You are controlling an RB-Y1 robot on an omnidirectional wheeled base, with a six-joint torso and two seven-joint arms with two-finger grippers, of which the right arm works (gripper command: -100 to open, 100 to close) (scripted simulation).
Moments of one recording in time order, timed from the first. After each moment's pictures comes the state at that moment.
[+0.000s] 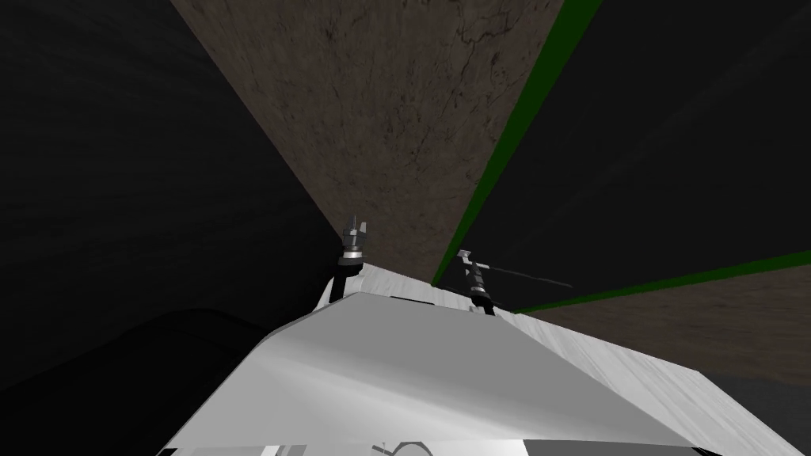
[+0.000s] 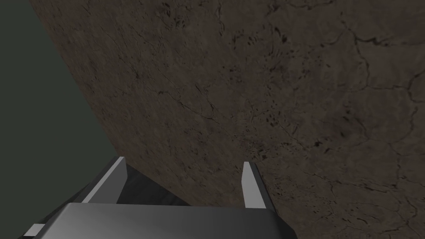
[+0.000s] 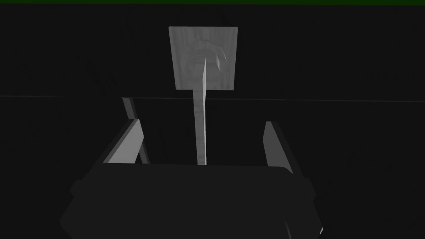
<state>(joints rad) -0.07 -0.27 -0.08 -0.59 -0.11 -0.88 -0.20</state>
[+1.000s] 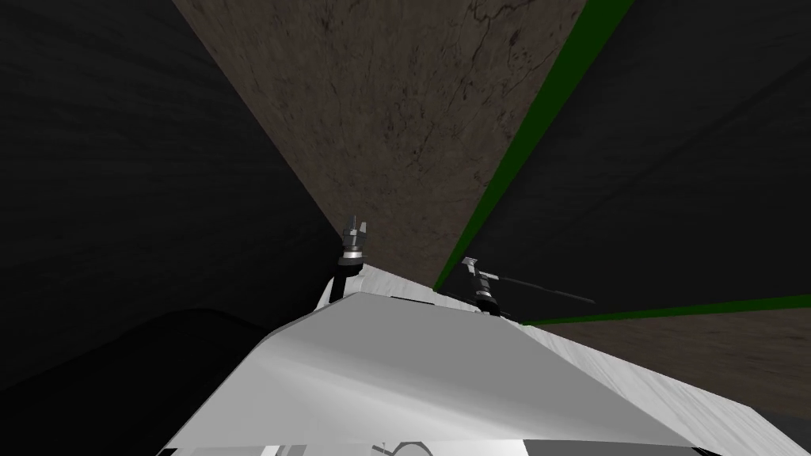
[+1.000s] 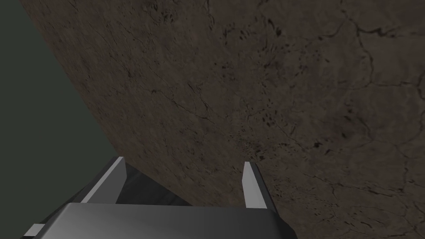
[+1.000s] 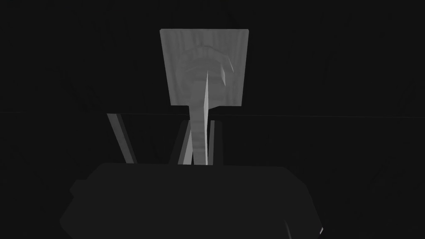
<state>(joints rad) -0.07 -0.30 -0.09 -0.52 -0.12 -0.93 -0.22</state>
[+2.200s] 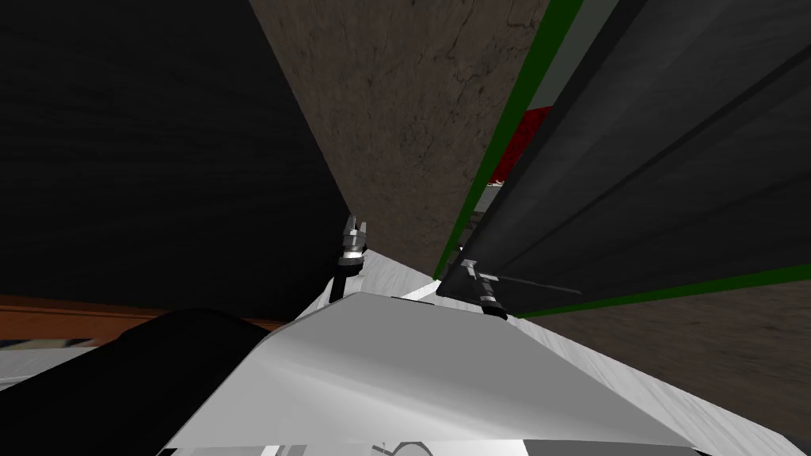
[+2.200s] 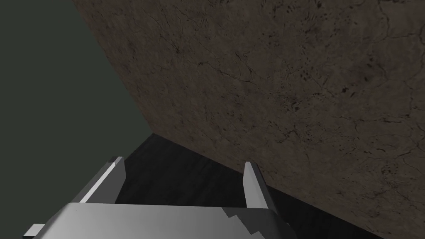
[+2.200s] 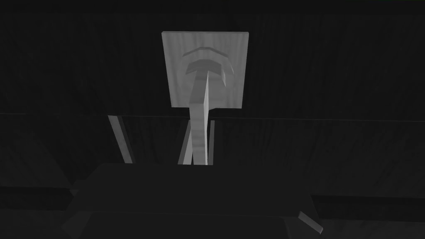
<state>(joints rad) -0.03 -0.37 0.00 -0.50 -0.06 -1.01 -0.34</state>
